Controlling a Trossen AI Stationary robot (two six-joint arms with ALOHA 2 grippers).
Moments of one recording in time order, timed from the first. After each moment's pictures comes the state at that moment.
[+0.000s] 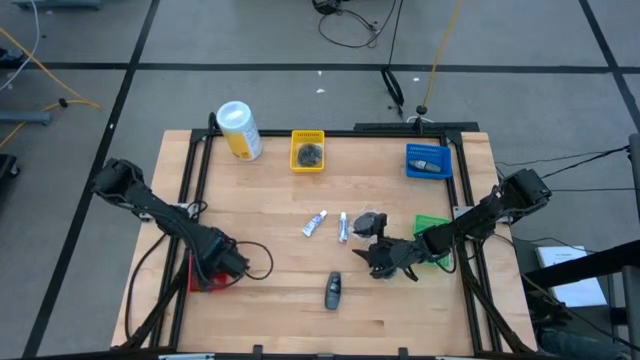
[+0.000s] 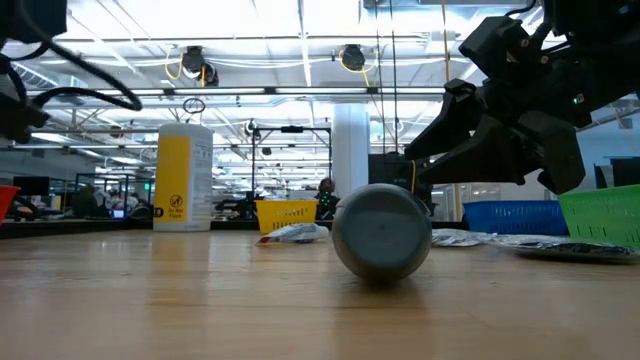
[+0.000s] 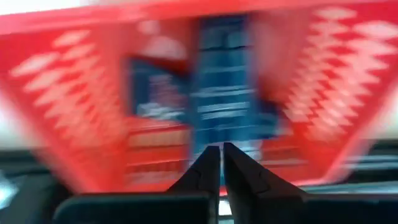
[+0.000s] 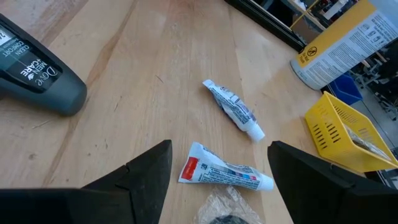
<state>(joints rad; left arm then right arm) -0.55 1.42 0.79 -1.24 0.36 -0.58 0.43 1.56 0.48 0.56 0.62 -0.25</state>
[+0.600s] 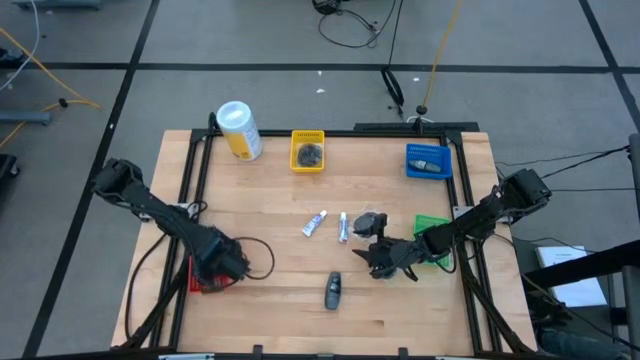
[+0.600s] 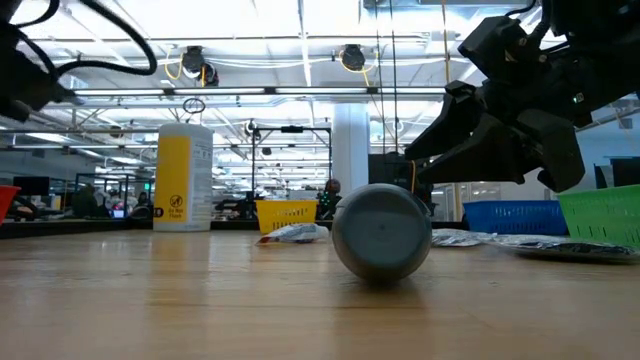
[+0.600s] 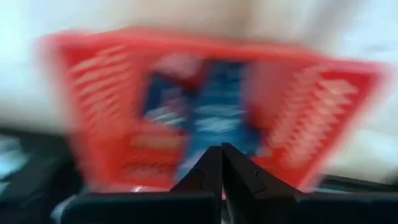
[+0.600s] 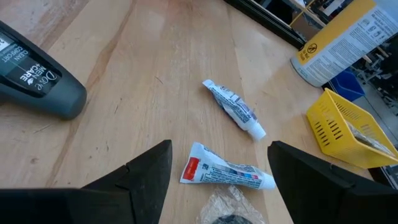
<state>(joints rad) -0.57 1.42 0.88 -1.27 0.29 -0.78 0.43 1.56 0.48 0.56 0.62 -0.22</state>
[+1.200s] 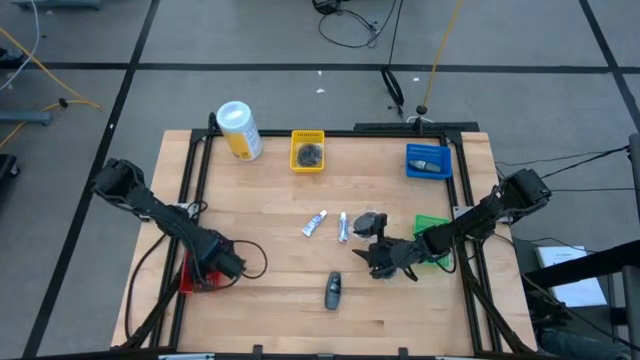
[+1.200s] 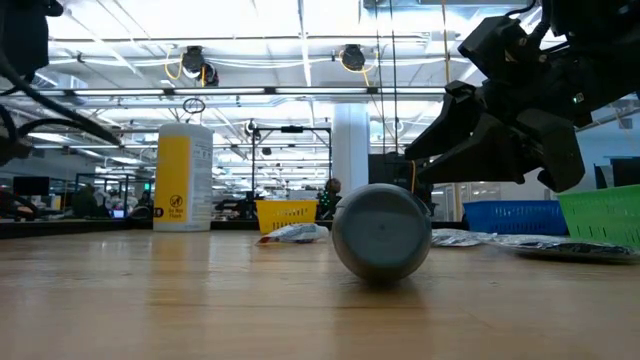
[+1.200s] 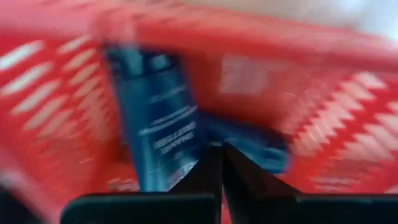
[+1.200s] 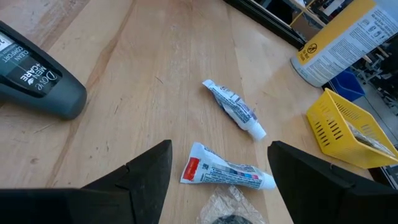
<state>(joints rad) -0.58 1.42 0.68 -1.14 0.40 -0.73 0.43 1.56 0.48 0.56 0.62 -0.22</state>
